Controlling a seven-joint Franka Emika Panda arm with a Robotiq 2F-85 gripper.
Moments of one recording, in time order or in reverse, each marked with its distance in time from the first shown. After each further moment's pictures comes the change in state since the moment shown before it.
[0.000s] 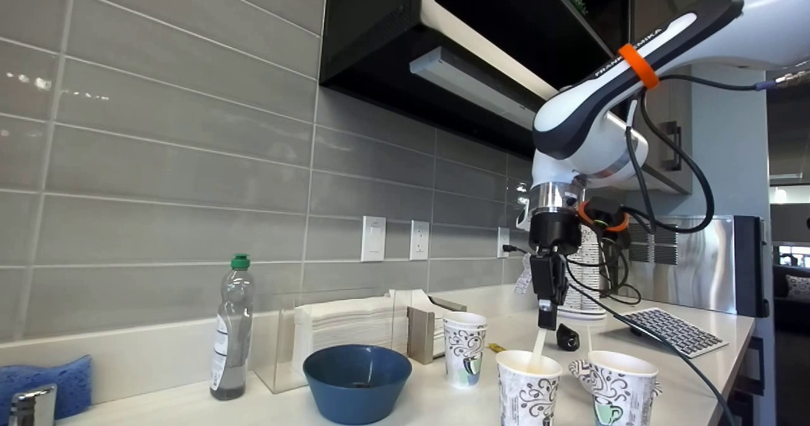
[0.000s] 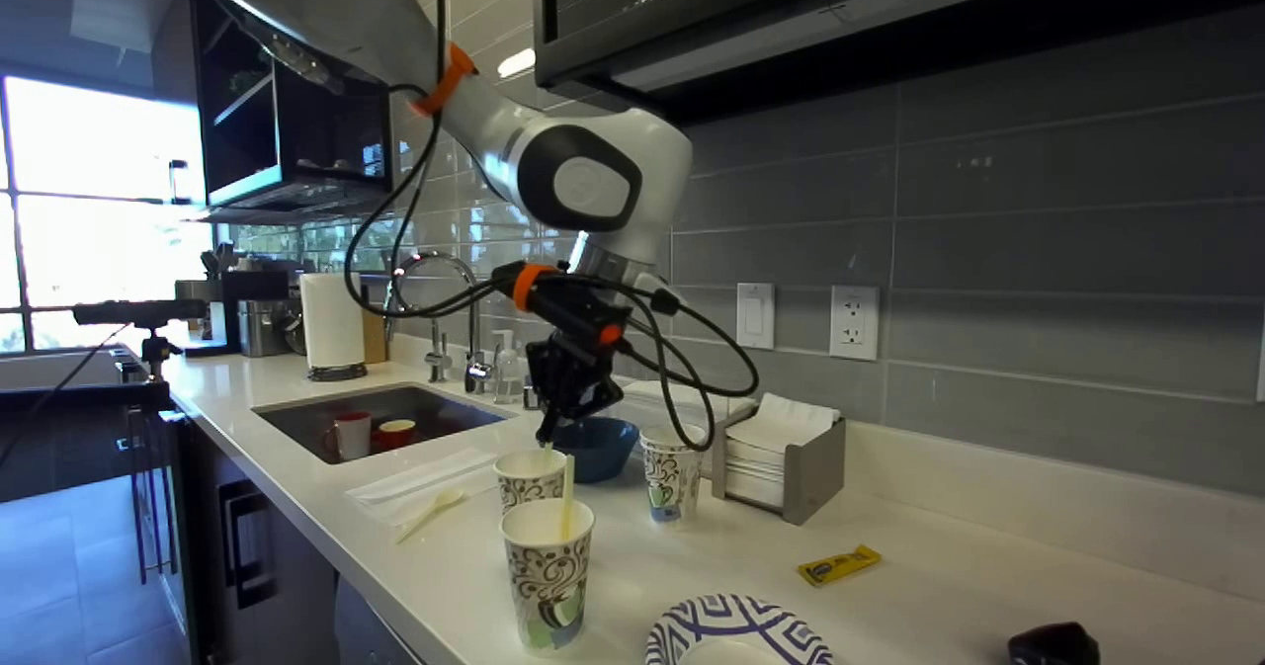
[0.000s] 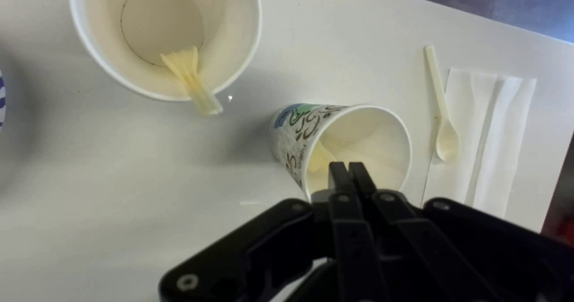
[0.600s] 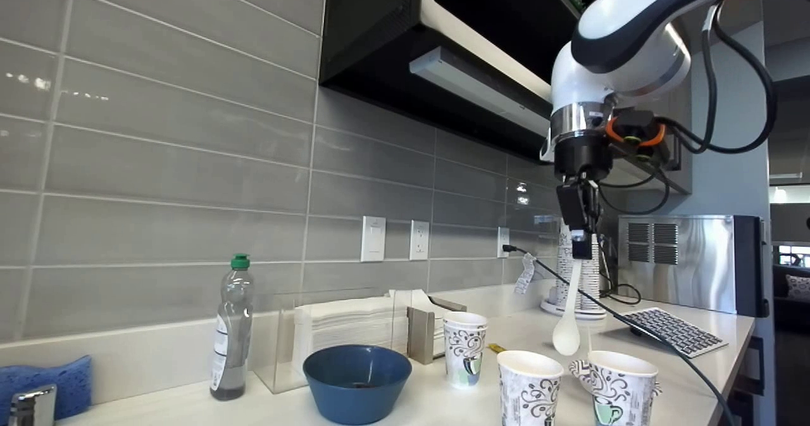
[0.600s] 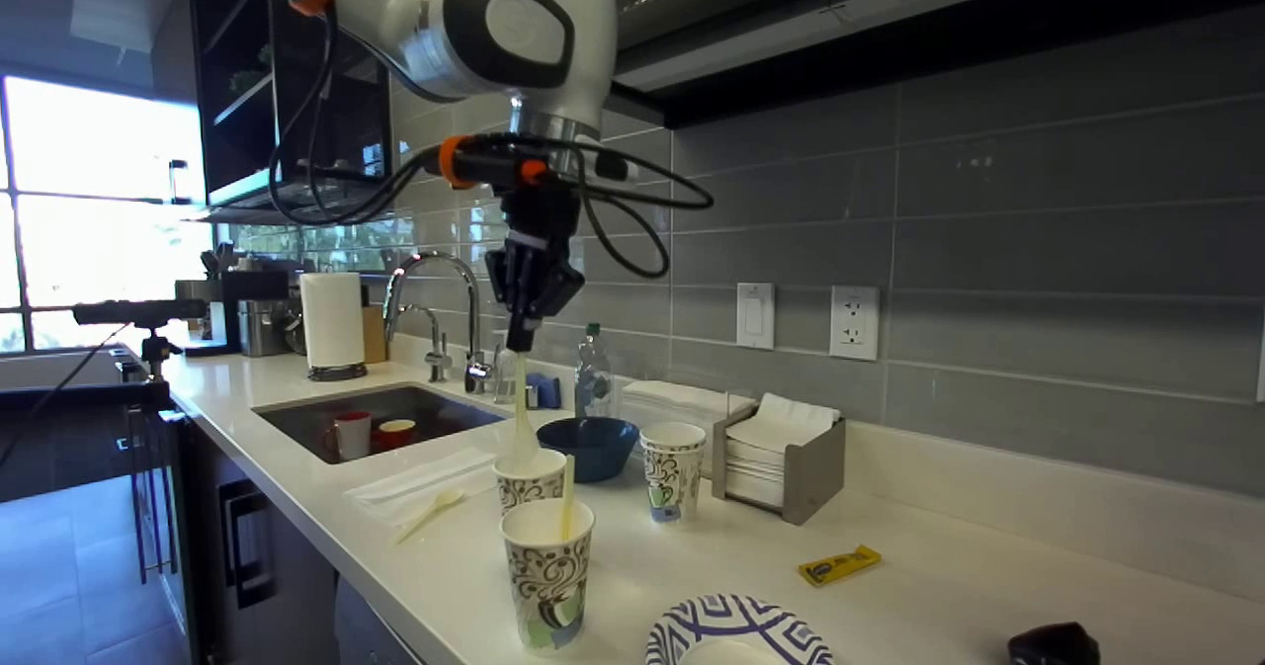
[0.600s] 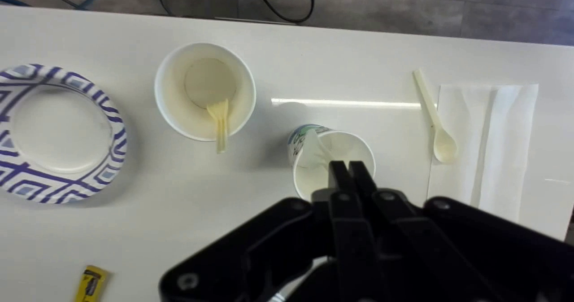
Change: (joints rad) arm 0.000 -0.256 0.065 0.036 -0.208 -0.196 0.304
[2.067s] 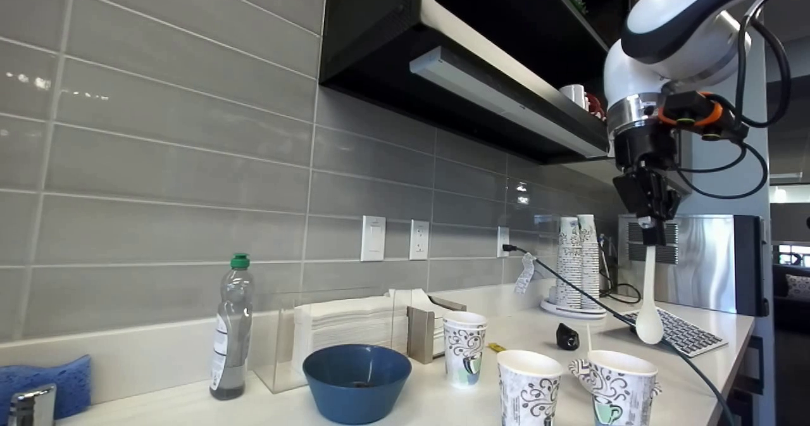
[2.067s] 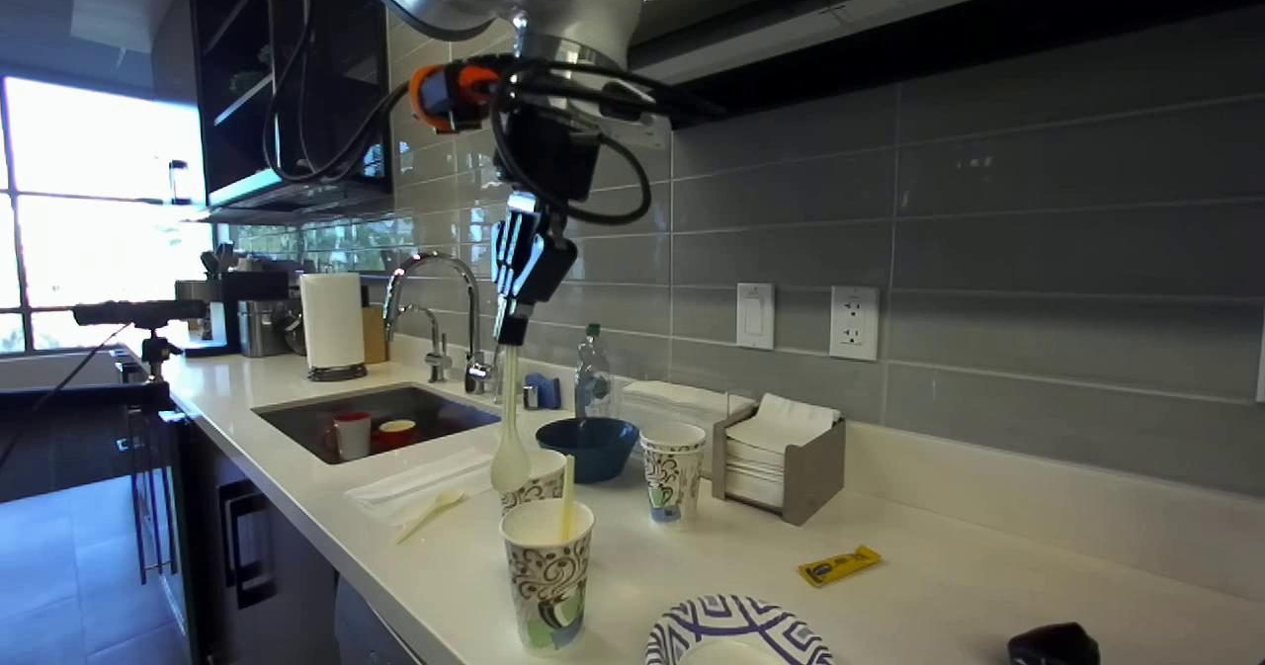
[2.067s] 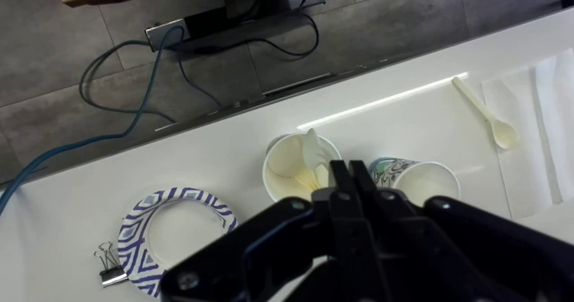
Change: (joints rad) arm -0.113 -0.110 -0.095 -0.031 -0.051 -0.166 0.171
